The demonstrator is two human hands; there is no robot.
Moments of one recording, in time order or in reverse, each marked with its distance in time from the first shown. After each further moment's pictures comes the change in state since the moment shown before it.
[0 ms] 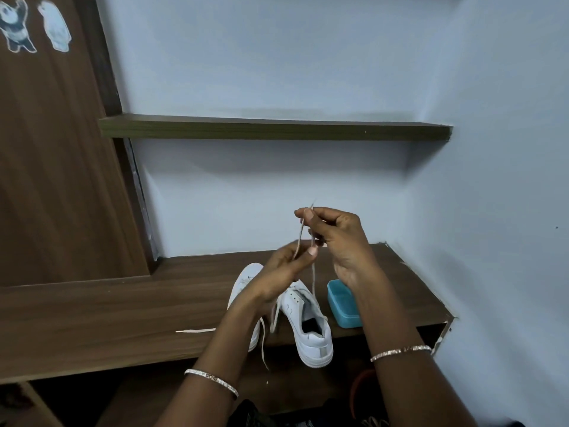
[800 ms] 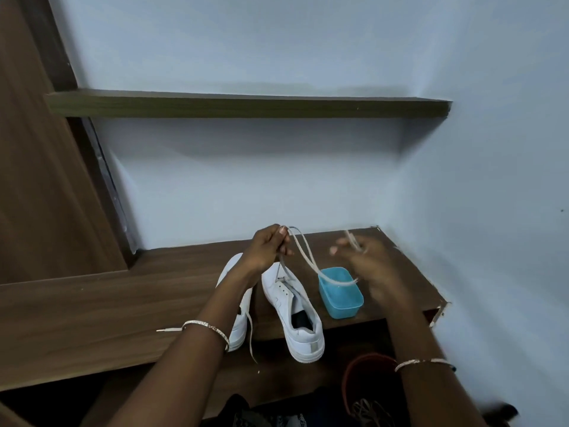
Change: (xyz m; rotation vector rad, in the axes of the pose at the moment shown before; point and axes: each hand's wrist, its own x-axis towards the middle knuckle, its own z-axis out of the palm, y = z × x) left_hand 0.088 -0.065 -0.032 0.095 0.103 -0.032; right_hand 0.022 0.087 -0.095 -0.384 0.243 0.333
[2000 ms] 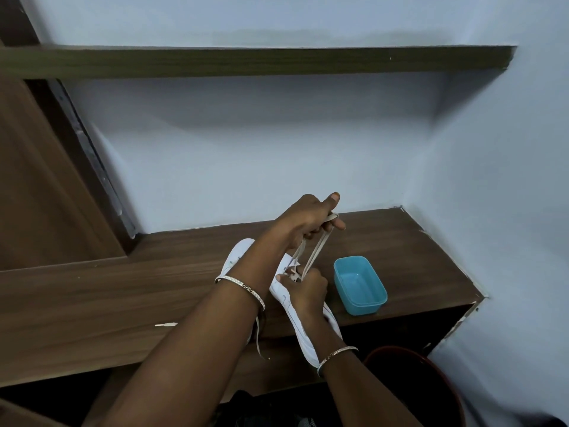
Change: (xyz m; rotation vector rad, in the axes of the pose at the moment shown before) left_hand 0.069 0.034 0.044 0.282 -0.145 -0.300; right_hand 0.050 0.122 0.171 -0.150 0.137 0.070
